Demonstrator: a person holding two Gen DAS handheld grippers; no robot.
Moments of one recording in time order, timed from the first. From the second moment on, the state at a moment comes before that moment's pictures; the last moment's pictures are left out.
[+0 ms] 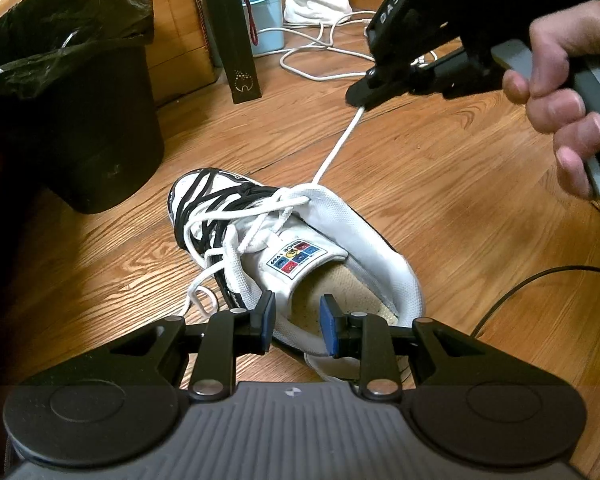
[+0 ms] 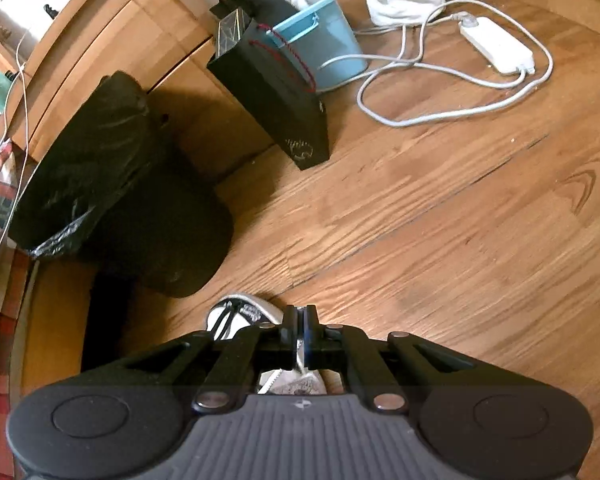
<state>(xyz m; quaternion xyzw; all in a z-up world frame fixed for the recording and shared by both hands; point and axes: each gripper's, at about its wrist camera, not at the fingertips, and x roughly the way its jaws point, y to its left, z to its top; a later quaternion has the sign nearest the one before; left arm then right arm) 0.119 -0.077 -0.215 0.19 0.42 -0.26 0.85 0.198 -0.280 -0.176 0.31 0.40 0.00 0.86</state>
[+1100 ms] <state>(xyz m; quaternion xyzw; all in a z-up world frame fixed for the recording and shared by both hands) 0.128 -0.072 -0.217 0.15 0.44 -0.25 0.85 0.163 -0.405 -0.139 0.38 0.29 -0.15 0.86</state>
